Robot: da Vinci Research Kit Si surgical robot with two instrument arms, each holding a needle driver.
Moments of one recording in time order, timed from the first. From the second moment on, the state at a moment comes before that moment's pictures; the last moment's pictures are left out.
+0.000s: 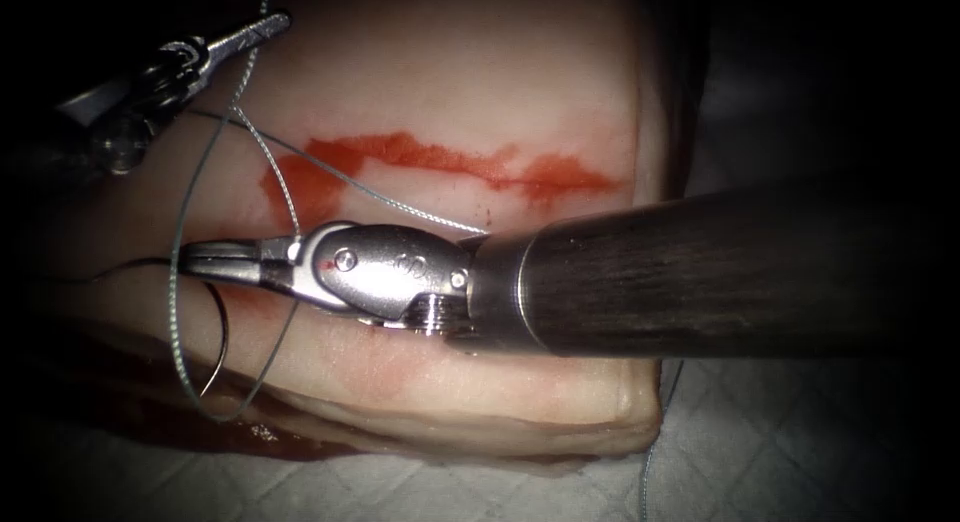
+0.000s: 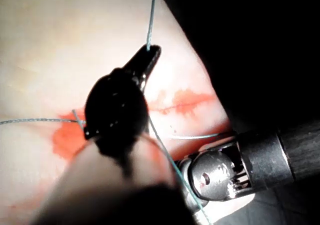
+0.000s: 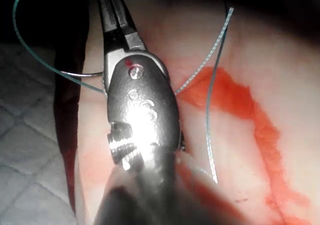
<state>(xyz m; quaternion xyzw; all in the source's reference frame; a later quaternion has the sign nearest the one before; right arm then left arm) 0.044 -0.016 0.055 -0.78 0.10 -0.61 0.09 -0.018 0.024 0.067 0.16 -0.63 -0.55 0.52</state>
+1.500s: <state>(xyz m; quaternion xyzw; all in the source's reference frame) 0.044 -0.015 0.050 -0.81 0.19 -0.53 0.17 -0.011 0.012 0.074 0.00 -0.61 -0.44 0.66</state>
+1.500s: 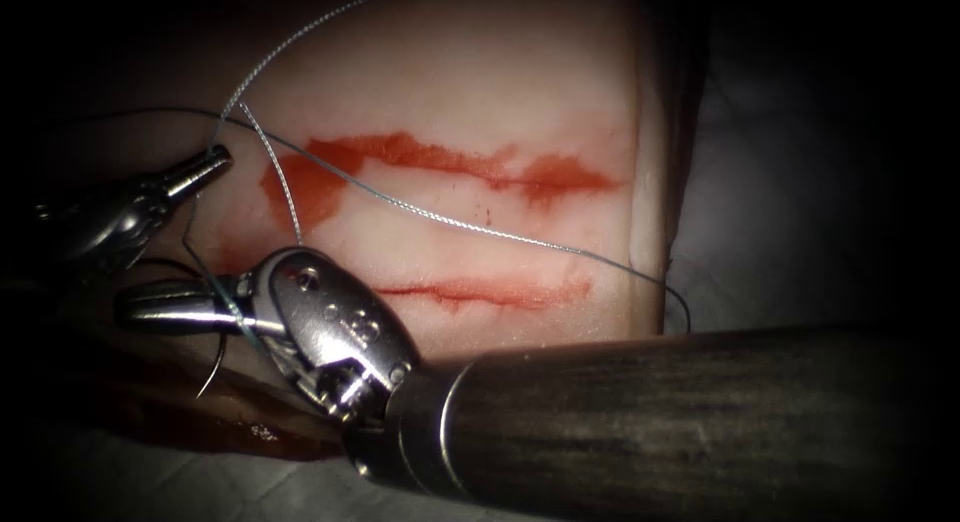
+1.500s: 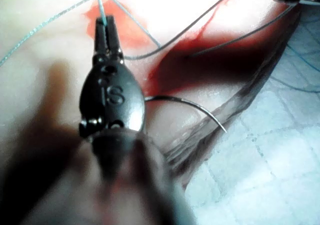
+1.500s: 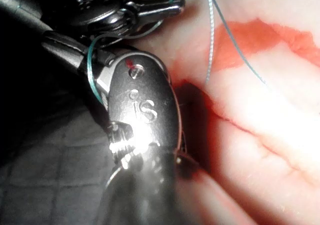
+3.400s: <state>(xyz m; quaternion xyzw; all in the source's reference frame) 0.044 -0.014 0.052 -0.76 -0.02 -0.61 0.21 -0.012 0.006 0.070 -0.04 -0.58 -0.40 0.71</state>
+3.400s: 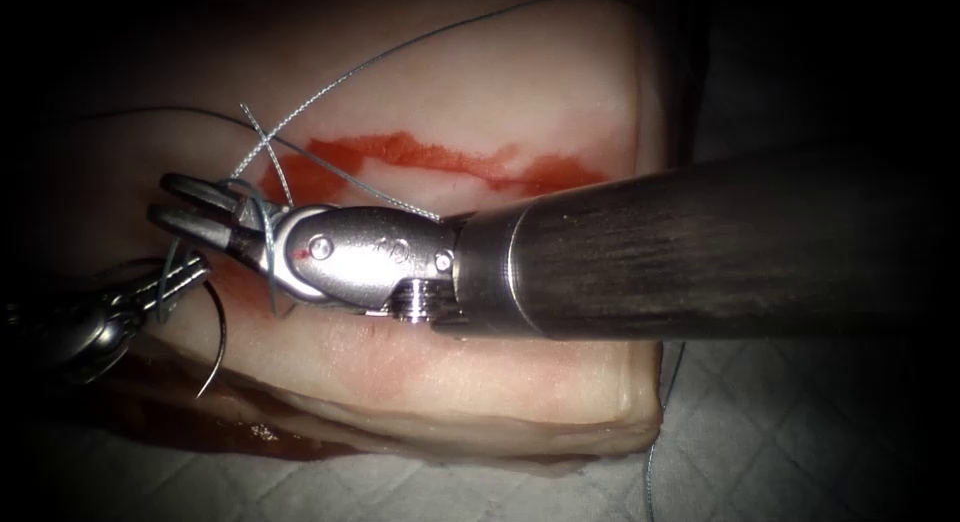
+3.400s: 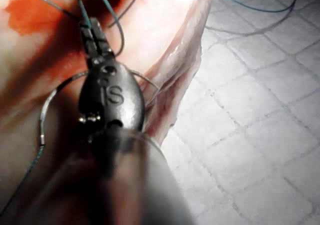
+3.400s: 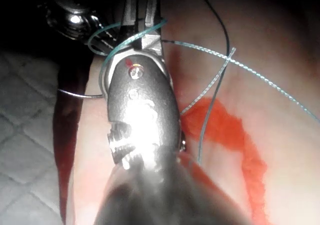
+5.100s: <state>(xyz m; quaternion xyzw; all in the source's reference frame) 0.044 -0.012 0.053 -0.72 -0.06 -0.61 0.33 -0.009 0.005 0.067 -0.22 -0.45 -0.34 0.79</state>
